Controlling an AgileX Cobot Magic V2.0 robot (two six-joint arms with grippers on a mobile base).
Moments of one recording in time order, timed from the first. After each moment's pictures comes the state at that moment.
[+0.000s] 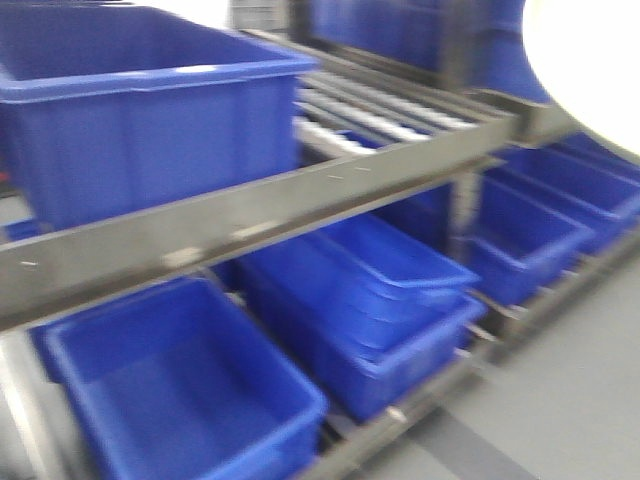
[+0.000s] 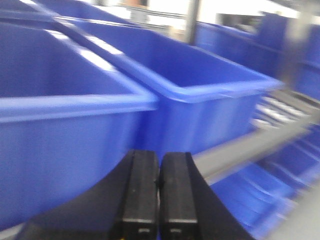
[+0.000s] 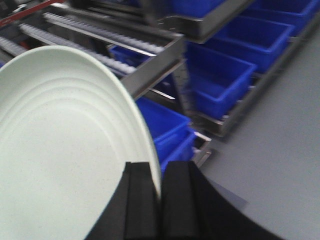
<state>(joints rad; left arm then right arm) -0.09 0.00 0.01 -0.03 0.03 -0.11 0.46 0.29 -0.47 -0.79 0.67 1.13</state>
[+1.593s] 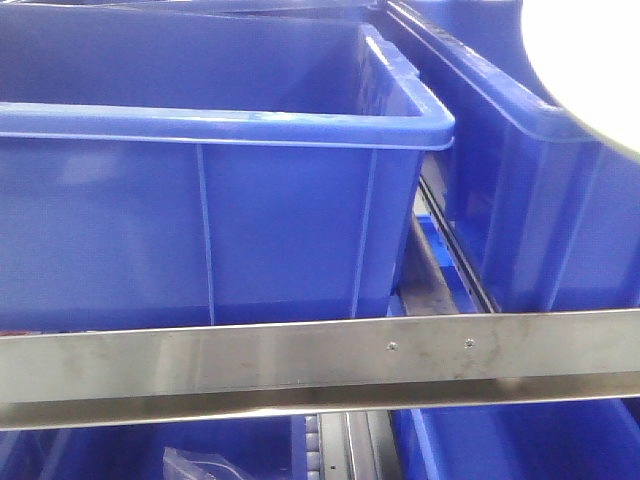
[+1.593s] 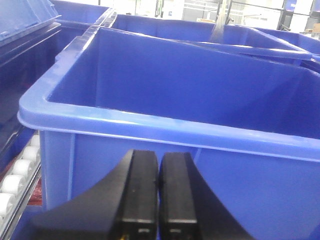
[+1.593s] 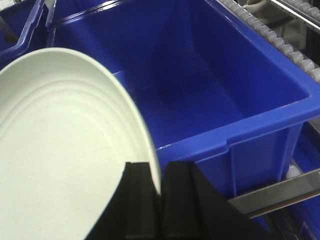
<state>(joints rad) -0.09 0.00 0.01 -0.03 0.03 -0.11 0.46 0.28 -0.47 -0.79 0.67 1.13</state>
